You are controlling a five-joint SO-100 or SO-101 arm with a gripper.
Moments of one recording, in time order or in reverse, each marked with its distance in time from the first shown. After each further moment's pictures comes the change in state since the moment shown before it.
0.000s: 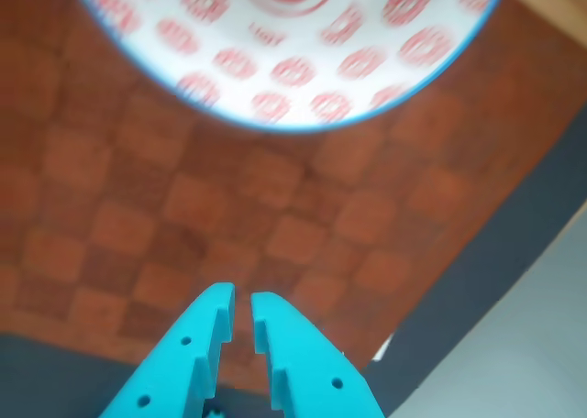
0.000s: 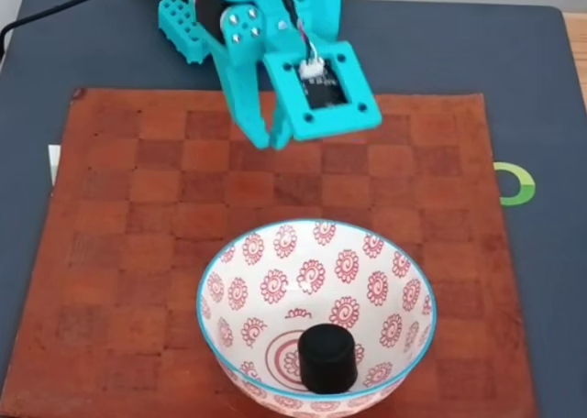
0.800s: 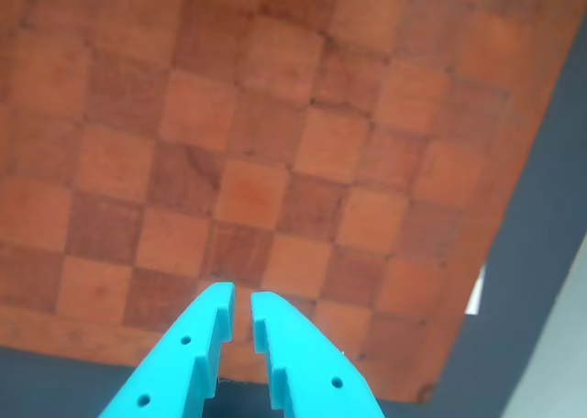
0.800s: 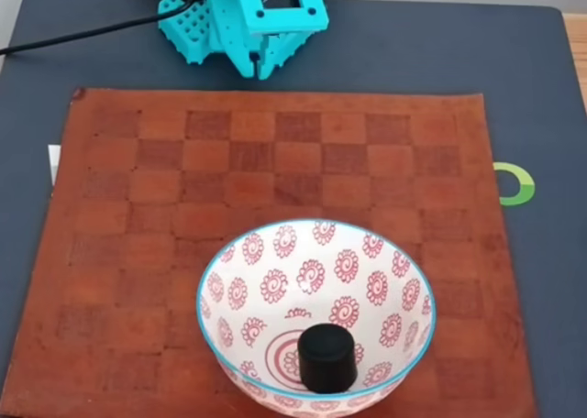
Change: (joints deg) arm 2.2 56.5 57.7 -13.7 9.3
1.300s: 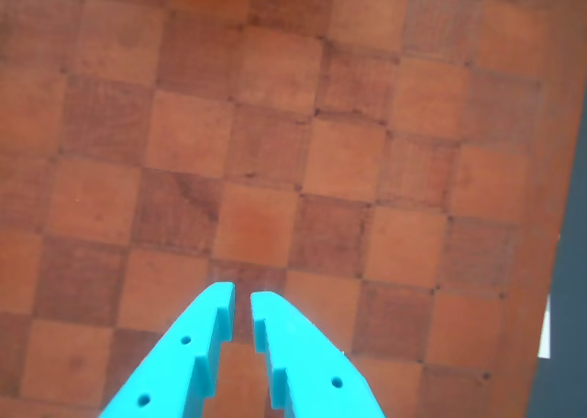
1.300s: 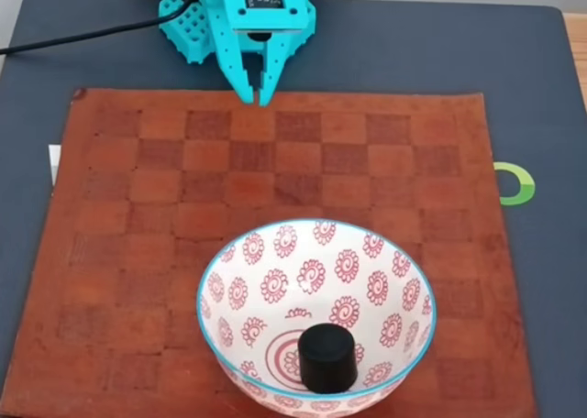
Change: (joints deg) arm 0.0 25.7 23.7 -8.3 4.0
